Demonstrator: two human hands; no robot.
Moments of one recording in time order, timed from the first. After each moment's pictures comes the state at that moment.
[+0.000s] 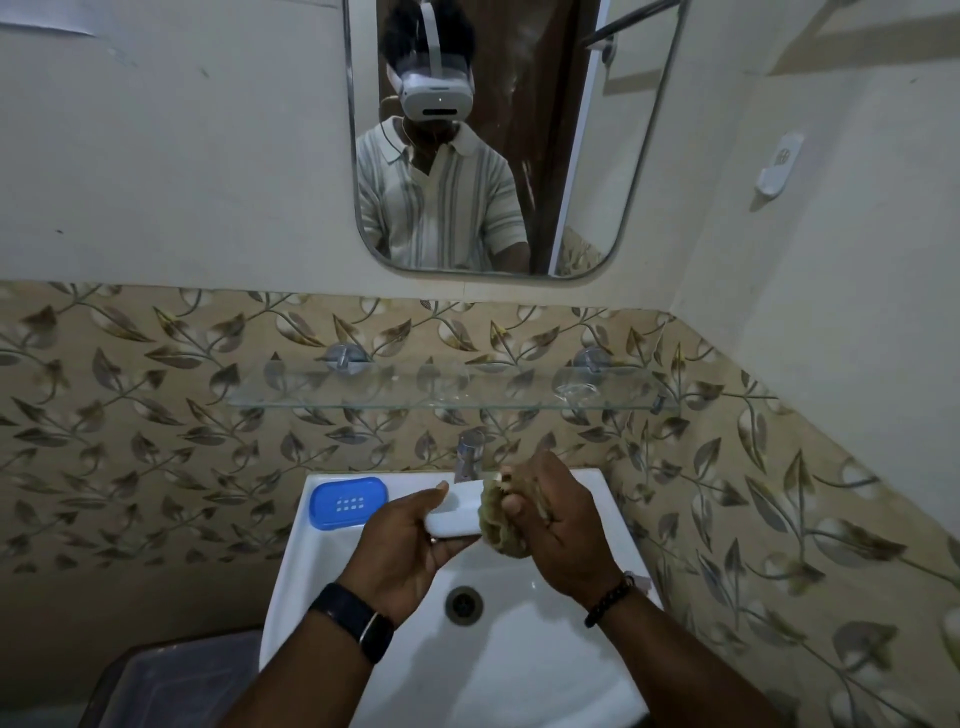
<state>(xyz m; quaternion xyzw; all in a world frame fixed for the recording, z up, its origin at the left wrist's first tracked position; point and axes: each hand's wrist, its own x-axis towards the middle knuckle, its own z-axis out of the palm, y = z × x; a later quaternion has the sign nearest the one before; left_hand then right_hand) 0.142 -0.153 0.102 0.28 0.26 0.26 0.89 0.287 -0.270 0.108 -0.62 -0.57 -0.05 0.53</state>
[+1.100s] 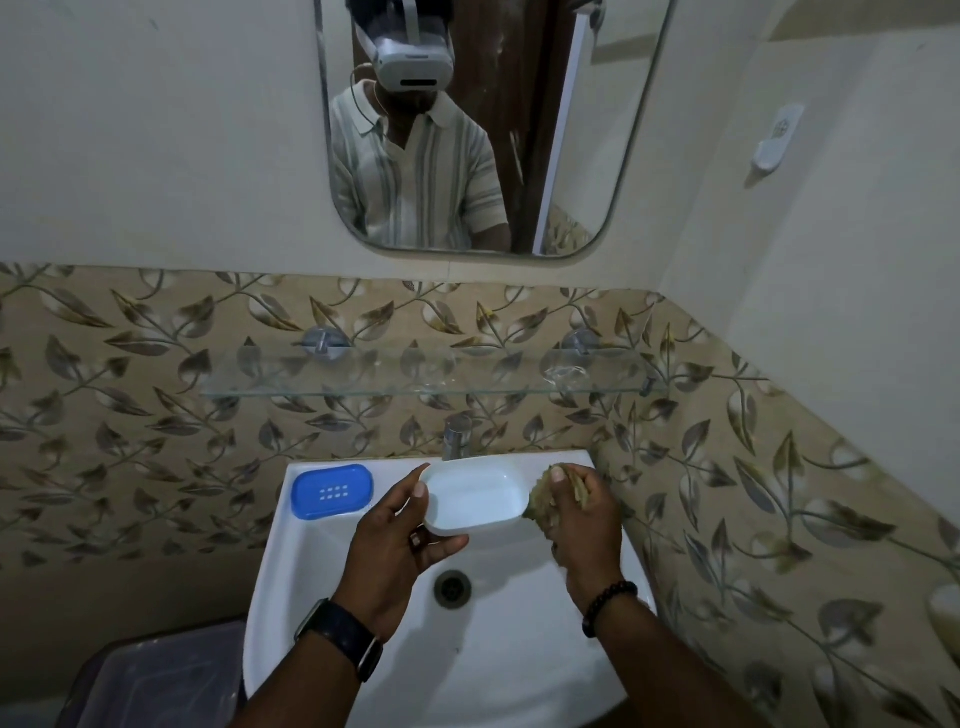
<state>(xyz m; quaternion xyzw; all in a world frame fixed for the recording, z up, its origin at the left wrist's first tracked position) 0.138 -0.150 0.063 0.40 0.24 0.29 0.83 0.311 -0.275 0.059 -0.71 -0.16 0.08 0.68</state>
